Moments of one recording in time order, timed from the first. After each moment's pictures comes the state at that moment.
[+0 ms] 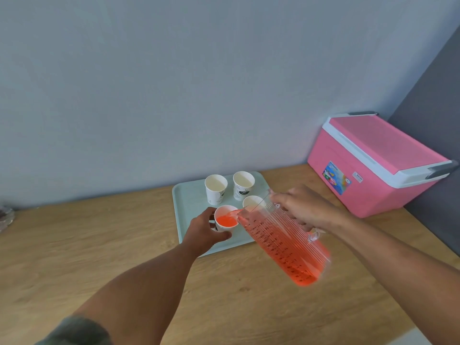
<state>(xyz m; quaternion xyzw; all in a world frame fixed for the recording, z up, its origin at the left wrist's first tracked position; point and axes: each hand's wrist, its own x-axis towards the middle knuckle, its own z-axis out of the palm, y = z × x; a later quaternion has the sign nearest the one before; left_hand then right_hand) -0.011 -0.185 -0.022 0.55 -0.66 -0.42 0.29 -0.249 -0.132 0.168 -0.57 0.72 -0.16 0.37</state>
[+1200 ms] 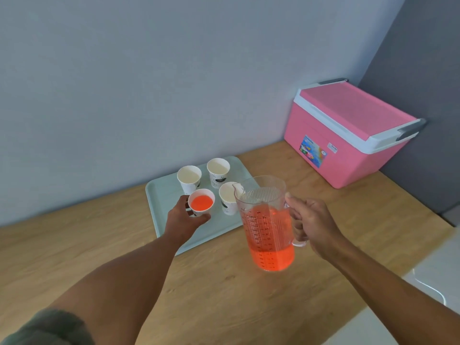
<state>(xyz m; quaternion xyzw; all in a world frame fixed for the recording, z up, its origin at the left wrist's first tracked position) -0.027 -0.202 -0.024 0.59 -0.63 -0.41 0.30 -0.293 -0.058 0.108 -0.37 0.63 -0.50 0.47</state>
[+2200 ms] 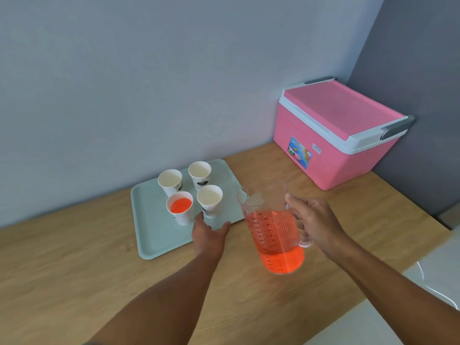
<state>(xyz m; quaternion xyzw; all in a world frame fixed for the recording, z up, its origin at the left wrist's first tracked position) -0.167 -0.131 -0.034 0.69 -0.49 -0.40 0.35 -0.375 -0.041 0.113 -0.39 0.65 -0.47 0.45</state>
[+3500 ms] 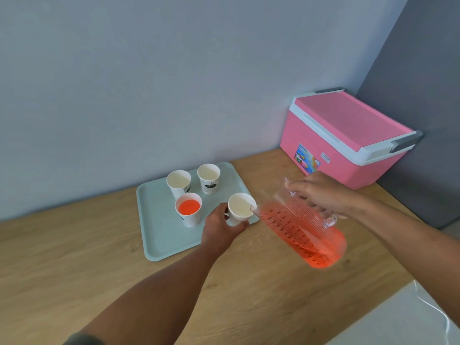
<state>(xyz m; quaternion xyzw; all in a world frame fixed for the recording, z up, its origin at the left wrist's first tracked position) -0.152 -0.160 -0.018 0.56 -0.66 -0.38 0.32 -0.377 -0.106 0.177 -0.52 0.74 -0.17 0.39</state>
